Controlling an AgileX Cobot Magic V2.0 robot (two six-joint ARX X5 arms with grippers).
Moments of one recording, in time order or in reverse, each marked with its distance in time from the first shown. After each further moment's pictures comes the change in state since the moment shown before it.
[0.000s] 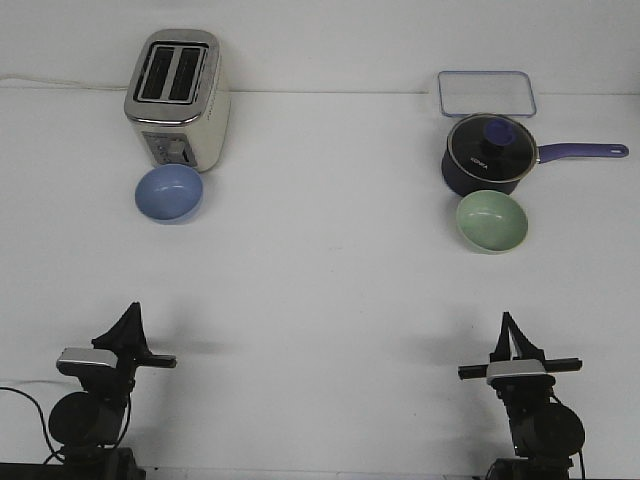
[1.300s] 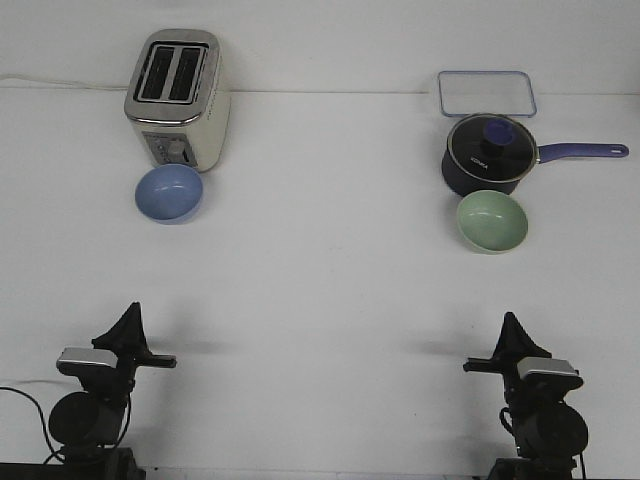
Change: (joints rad) left arm 0.000 0.000 0.000 0.000 0.000 0.000; right arm -0.005 0.013 0.061 -0.059 0.032 0.511
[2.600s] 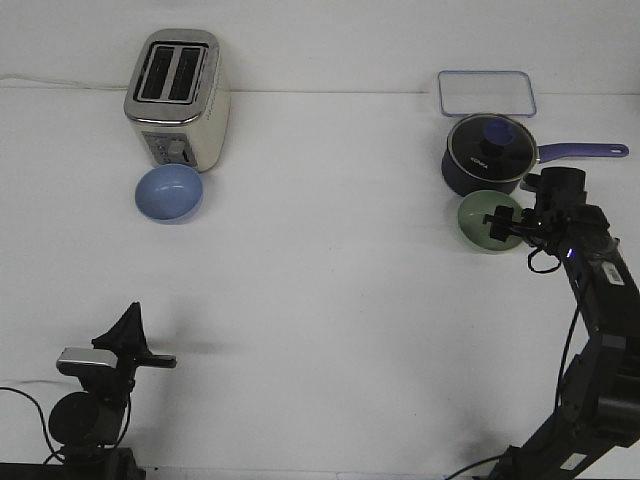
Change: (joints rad) left arm 0.000 0.000 0.000 0.000 0.000 0.000; right arm -0.164 1.781 1.331 -0.617 0.009 -0.117
